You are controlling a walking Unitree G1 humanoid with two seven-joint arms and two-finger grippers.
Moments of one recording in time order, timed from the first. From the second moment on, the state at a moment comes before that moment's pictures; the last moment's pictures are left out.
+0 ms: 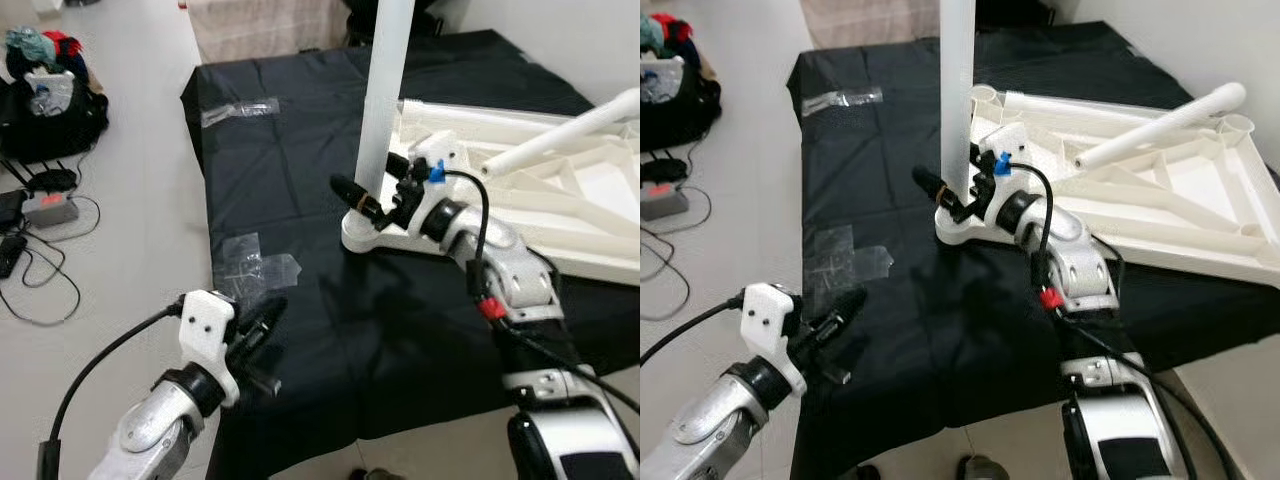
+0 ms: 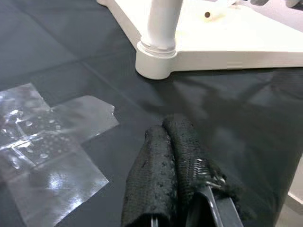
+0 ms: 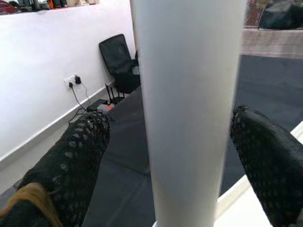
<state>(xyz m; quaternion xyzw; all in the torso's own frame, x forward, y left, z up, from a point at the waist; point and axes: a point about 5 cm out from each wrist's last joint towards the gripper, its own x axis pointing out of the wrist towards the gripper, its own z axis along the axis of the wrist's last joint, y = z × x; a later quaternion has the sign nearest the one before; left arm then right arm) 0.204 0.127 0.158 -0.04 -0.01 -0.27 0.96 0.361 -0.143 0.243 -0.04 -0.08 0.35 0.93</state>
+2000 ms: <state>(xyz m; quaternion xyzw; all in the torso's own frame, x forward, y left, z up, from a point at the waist) 0.203 0.122 0.179 -0.06 -0.07 -0.23 0.97 0.370 -0.142 0.304 0.01 -0.07 0.54 0.84</state>
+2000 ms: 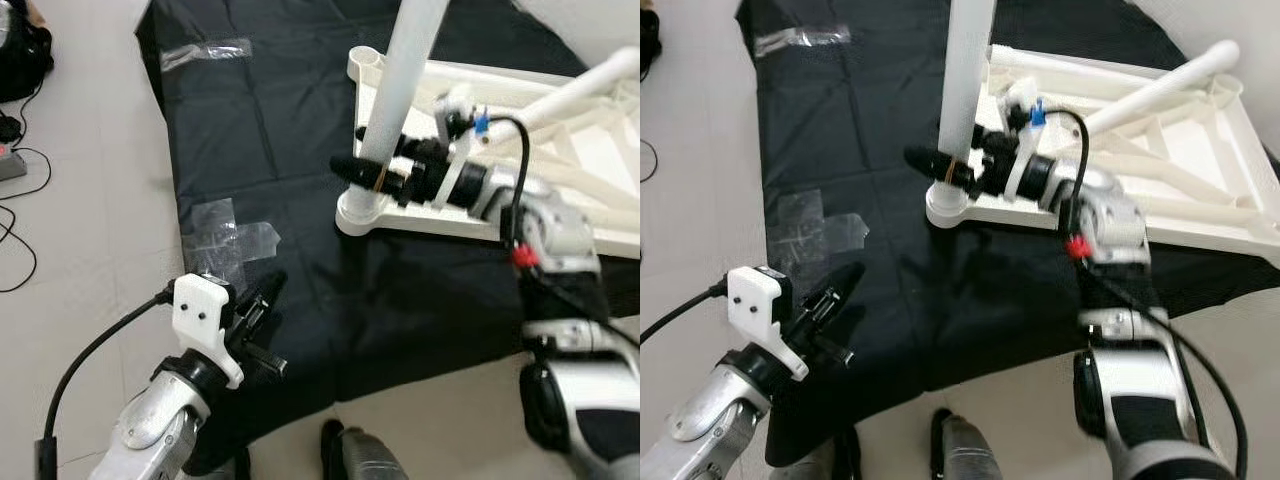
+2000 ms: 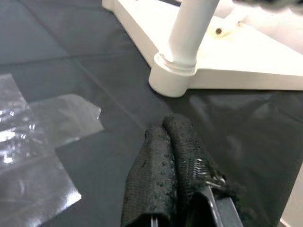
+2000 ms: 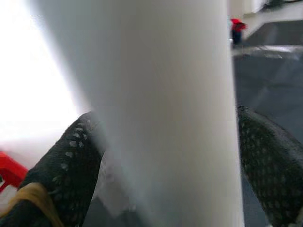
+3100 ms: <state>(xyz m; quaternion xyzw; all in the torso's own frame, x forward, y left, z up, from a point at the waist) 0.227 0.122 0.159 -0.06 -0.06 -0.22 0.97 0.312 -0.157 0.241 -0.02 -0.10 0.04 0.99</state>
